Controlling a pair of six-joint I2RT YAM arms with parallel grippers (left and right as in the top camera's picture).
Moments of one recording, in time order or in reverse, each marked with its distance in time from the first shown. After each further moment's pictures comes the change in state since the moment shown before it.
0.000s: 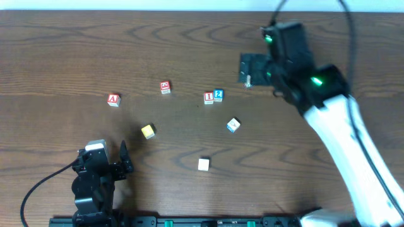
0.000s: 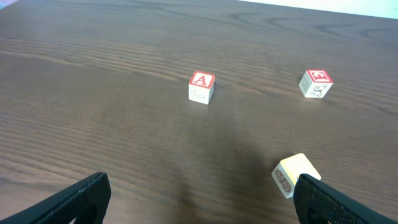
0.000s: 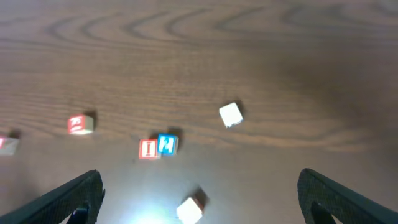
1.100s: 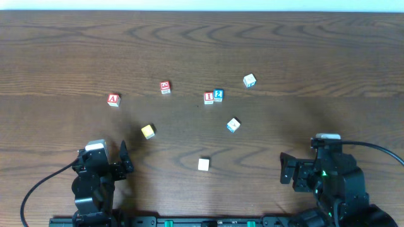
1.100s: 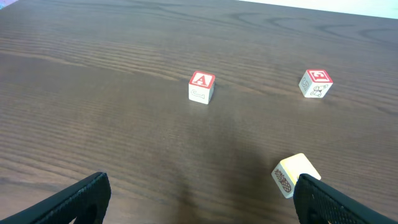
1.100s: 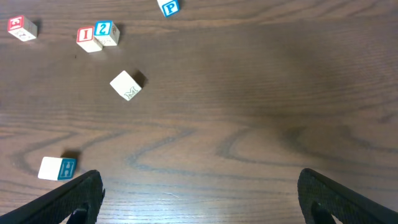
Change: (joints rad) left arm 0.000 0.000 0.000 0.000 0.000 0.000; right arm -0.039 -0.962 -0.757 -0.179 0.037 0.000
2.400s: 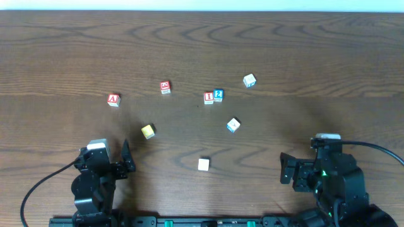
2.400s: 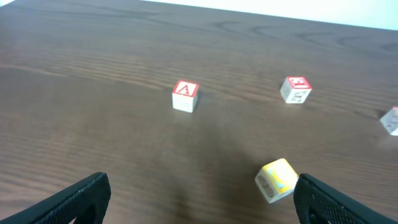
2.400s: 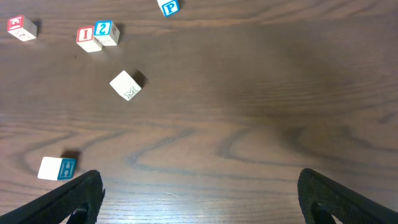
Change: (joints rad) left arm 0.000 0.000 -0.004 0.040 0.072 -0.001; right arm 0.000 0.000 0.000 0.000 0.000 0.000
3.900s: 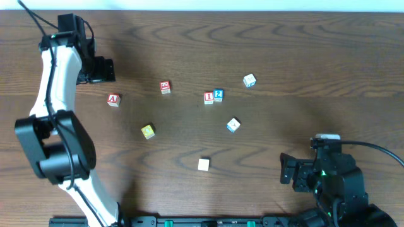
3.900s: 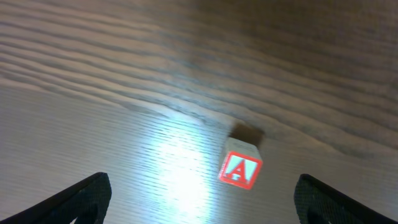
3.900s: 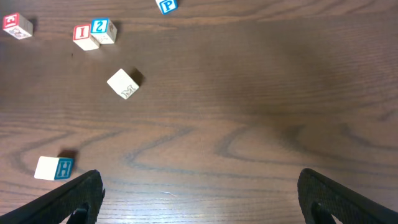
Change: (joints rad) left arm 0.059 2.026 1.597 -0.575 -0.103 0.075; right arm -0.002 0.000 -0.008 0.000 0.002 0.000
